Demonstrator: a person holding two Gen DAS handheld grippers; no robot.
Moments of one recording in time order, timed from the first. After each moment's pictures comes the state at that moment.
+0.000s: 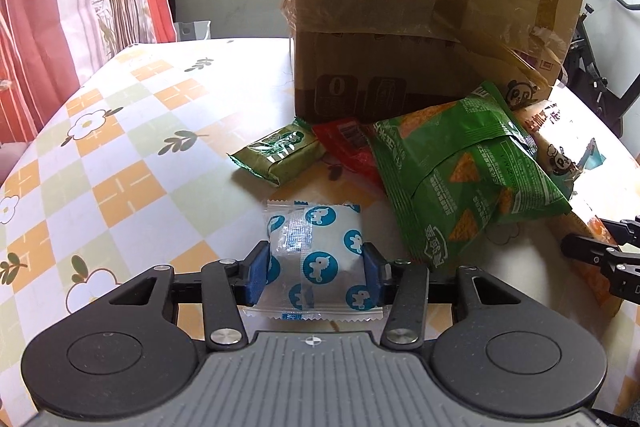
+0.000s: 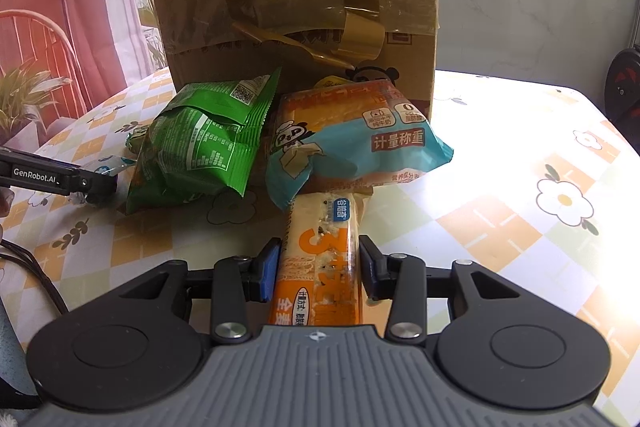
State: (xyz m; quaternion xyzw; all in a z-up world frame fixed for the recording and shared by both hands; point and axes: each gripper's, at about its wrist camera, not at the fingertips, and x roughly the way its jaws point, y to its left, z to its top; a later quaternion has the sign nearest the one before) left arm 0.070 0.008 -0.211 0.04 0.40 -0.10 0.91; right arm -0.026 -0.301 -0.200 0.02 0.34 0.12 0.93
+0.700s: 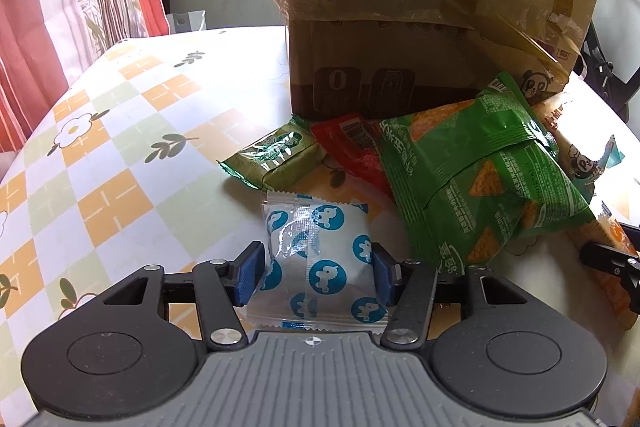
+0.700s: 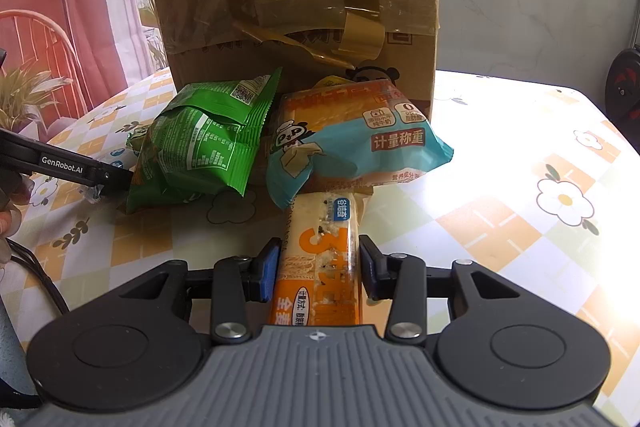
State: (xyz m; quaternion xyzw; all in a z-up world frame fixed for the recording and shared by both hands) left arm 0.096 -0.002 -0.219 0.05 0.42 -0.10 0.90; right arm -0.025 -0.303 -0.201 0.03 0.34 0.12 0.93
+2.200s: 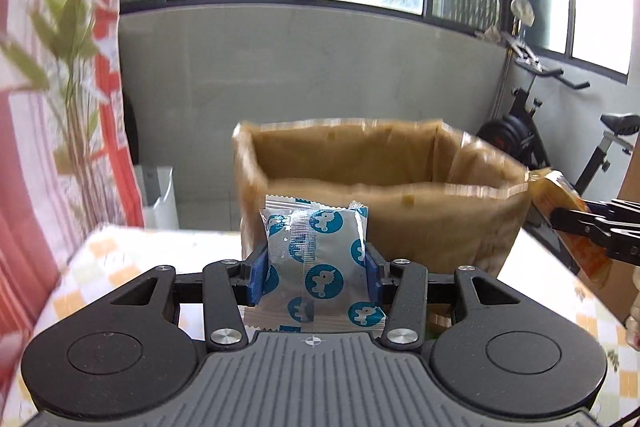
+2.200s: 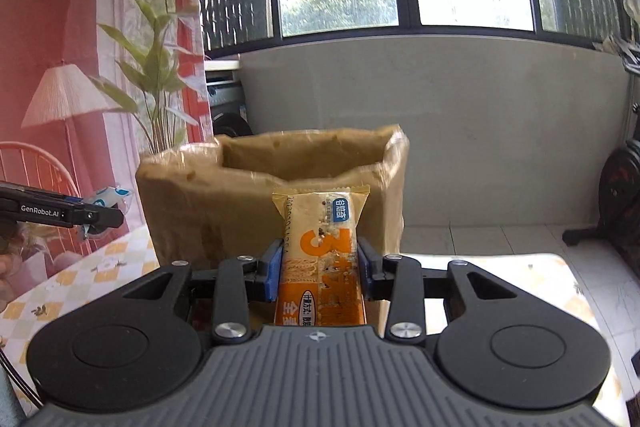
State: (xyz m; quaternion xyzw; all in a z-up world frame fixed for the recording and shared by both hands) left arm 0.134 -0.023 -0.052 0.03 0.23 -0.17 0.96; right arm 0.036 -0.346 -0.044 0.03 0.15 0.13 0.98
